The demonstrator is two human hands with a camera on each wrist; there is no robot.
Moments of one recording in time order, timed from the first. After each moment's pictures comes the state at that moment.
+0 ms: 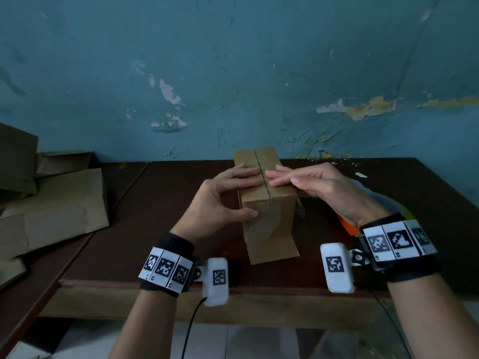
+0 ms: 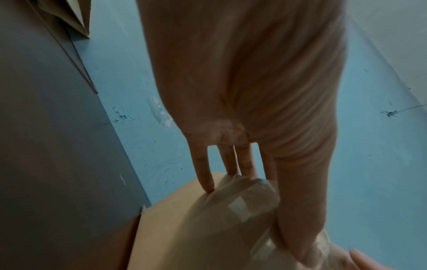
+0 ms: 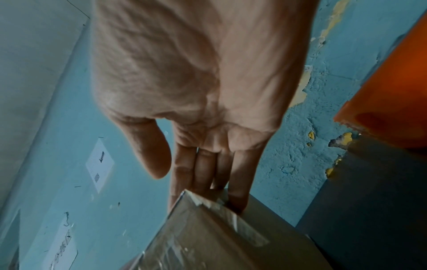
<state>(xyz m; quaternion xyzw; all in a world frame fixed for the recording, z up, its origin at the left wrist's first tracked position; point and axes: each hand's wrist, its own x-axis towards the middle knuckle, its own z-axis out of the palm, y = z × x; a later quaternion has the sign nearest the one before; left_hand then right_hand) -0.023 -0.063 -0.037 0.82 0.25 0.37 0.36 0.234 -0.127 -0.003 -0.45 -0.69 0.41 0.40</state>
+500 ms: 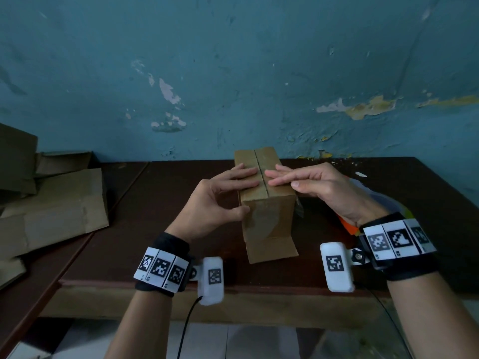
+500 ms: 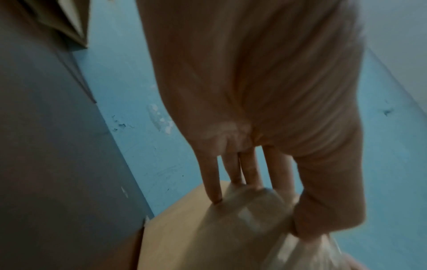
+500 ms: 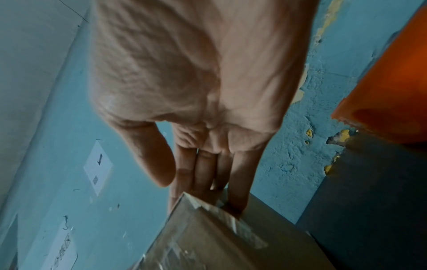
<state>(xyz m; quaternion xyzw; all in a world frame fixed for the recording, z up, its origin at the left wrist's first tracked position) -0.031 -0.059 -0.039 0.81 0.23 0.37 0.38 0.237 -0.123 -0.007 -0.43 -0.69 0.41 0.40</state>
